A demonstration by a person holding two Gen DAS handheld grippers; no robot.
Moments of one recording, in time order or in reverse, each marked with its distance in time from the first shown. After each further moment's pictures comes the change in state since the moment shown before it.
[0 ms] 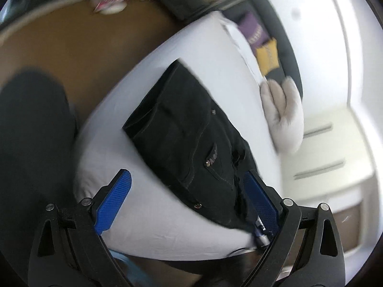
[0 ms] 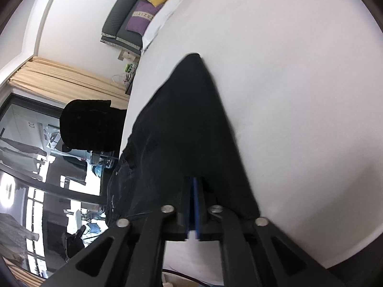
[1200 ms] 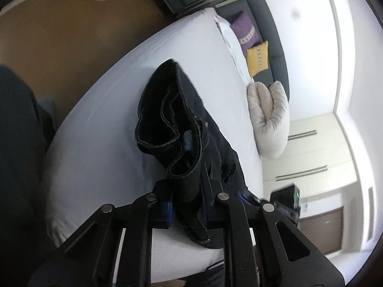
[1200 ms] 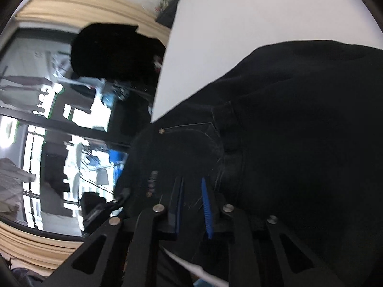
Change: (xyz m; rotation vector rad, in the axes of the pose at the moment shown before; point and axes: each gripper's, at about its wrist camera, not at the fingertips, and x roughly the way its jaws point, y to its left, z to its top) left arm 0.061 -0.001 0.046 0.015 0.012 -0.091; right arm 0.185 0.156 0.014 -0.250 0.480 -0.009
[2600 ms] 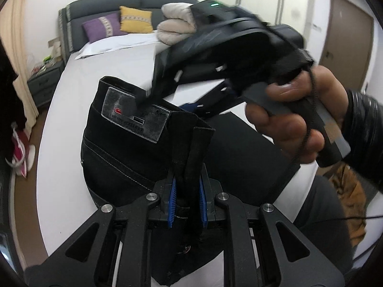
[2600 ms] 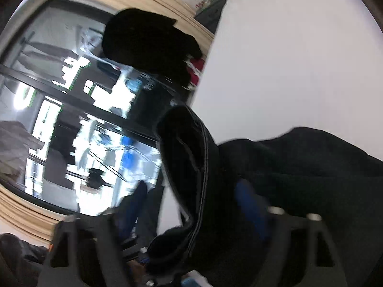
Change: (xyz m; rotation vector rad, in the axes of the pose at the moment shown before) left arm 0.176 -0.313 -0.207 1.200 0.139 0.195; right arm -0.047 0.041 0.034 -0.195 0.014 0.066
